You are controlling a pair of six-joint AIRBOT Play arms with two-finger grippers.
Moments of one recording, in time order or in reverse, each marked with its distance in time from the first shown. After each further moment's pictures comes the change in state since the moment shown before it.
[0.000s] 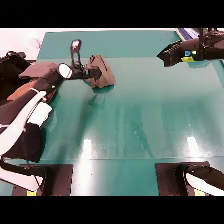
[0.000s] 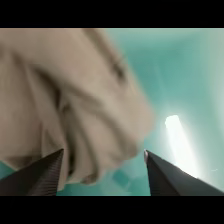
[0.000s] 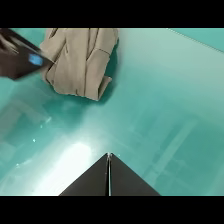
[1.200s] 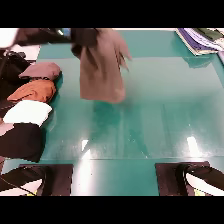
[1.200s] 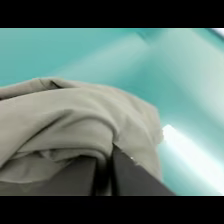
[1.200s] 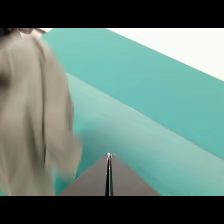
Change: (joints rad) left arm -0.167 0.371 0.343 0.103 -0.415 0.098; right arm 0.000 0.003 0.443 0.002 0.124 0.026
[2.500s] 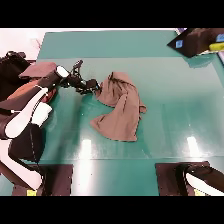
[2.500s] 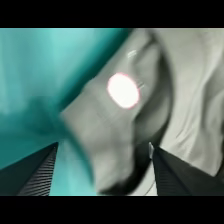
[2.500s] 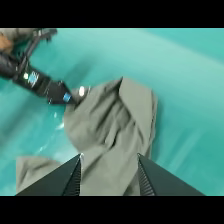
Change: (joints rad) left arm 0.275 -0.515 -0.292 -0.323 0.074 -0.043; right arm -0.006 0.061 -0.278 0.000 0.079 0.095
